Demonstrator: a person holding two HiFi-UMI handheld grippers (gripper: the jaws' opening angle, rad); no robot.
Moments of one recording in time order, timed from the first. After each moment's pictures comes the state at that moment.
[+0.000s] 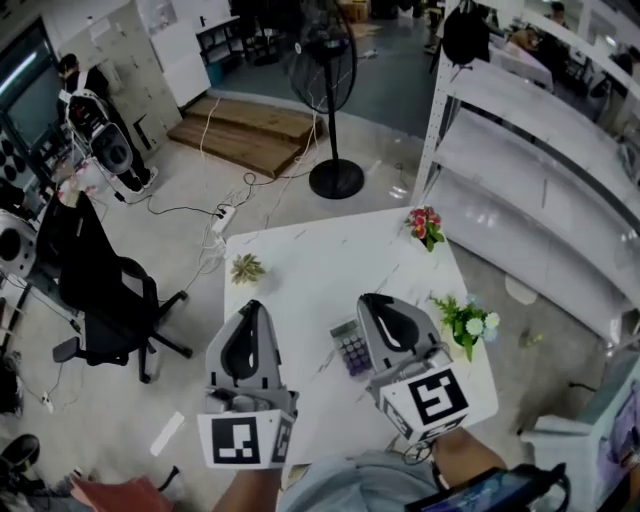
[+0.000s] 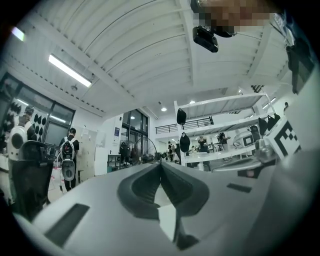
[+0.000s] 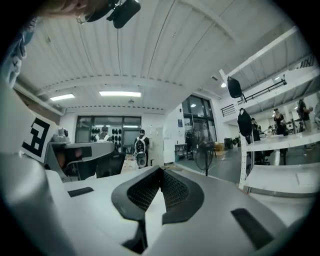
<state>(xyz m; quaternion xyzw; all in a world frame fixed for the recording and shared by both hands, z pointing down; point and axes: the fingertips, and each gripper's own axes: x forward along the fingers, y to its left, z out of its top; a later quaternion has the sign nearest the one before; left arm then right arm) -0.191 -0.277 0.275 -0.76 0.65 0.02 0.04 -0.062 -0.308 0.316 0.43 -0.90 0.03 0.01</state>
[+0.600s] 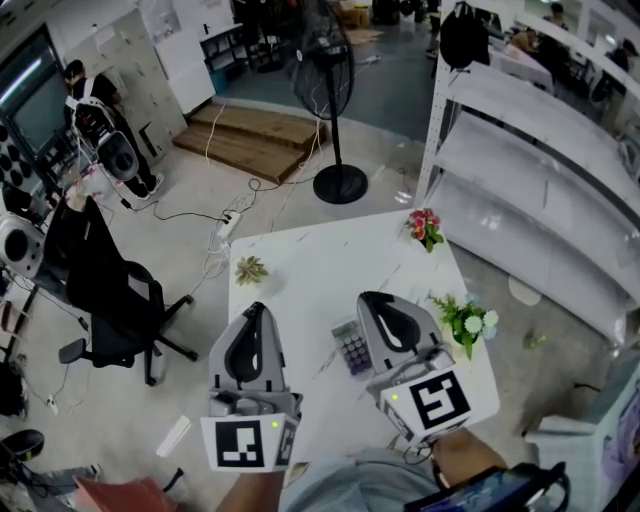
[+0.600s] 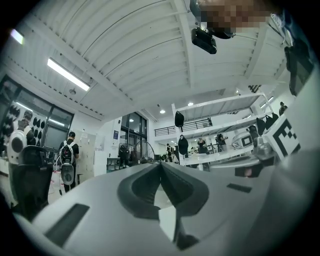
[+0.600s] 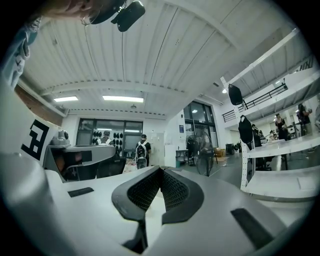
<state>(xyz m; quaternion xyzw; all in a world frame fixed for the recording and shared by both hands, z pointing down) -0.176 -0.263 0.255 -0.76 0.65 0.03 0.06 -0.056 -0.296 0.291 0.42 -0.91 0.00 -0.02</state>
